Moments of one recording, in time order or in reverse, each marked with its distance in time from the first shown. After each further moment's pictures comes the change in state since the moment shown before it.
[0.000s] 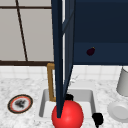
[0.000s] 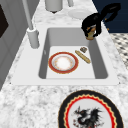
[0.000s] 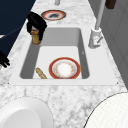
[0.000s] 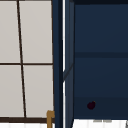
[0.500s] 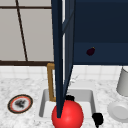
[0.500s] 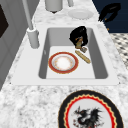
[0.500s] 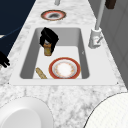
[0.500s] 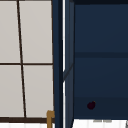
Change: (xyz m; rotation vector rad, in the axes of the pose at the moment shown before) left hand -0.100 -0.035 0.012 0.003 -0.004 -0.002; right hand 0.000 0.000 0.000 0.000 0.000 0.000
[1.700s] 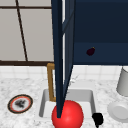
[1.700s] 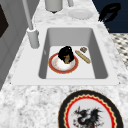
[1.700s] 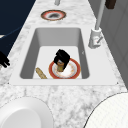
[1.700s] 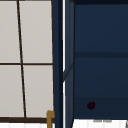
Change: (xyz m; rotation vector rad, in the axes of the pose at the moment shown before) left hand -0.152 -0.091 0.025 -0.015 0.022 0.016; right hand 0.000 0.000 0.000 0.000 0.000 0.000
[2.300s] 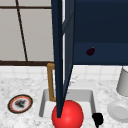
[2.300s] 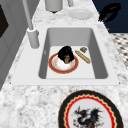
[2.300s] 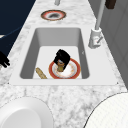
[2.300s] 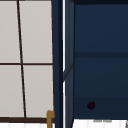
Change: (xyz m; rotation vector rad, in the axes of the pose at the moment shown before) left hand -0.002 0.003 0.000 0.004 0.005 0.019; right hand 0.000 0.000 0.000 0.000 0.000 0.000
